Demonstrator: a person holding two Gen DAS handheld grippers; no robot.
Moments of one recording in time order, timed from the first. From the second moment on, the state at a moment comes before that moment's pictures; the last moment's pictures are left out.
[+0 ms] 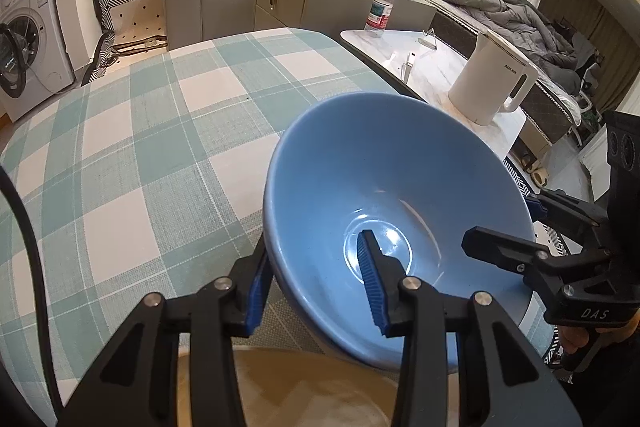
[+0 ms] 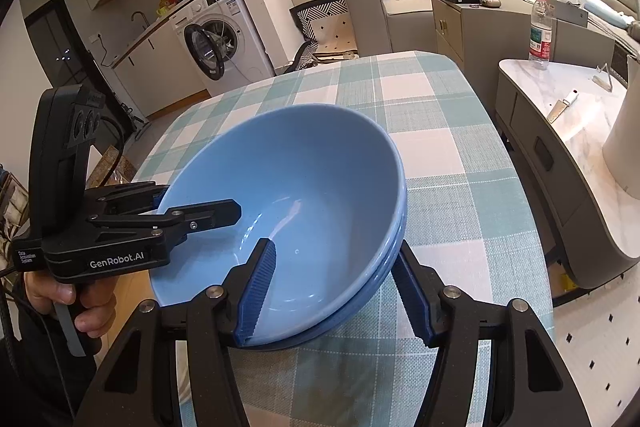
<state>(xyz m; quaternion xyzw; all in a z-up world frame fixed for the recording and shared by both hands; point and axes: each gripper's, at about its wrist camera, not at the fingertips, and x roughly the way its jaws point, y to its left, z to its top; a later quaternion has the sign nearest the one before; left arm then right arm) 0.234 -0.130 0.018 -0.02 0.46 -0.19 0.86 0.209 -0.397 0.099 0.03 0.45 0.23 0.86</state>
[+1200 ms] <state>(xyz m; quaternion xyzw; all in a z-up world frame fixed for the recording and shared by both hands) 0.212 -0.130 0.065 -0.02 0.41 -0.19 0.89 0.181 -0.401 0.145 0.02 0.41 0.23 0.88</state>
